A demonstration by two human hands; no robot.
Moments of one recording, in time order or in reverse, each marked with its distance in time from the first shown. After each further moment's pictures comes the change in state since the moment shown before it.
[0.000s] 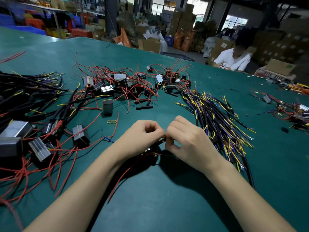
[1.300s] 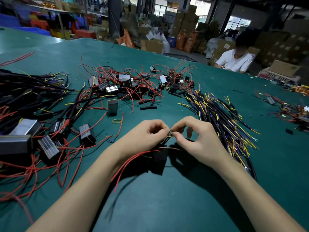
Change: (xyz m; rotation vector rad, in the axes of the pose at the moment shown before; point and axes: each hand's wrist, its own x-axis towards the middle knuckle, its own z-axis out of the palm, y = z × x) left_hand -0.002 0.000 -0.004 -0.019 -0.083 0.100; right_hand -0.006 0.008 -0.005 0.468 -0.052 0.434
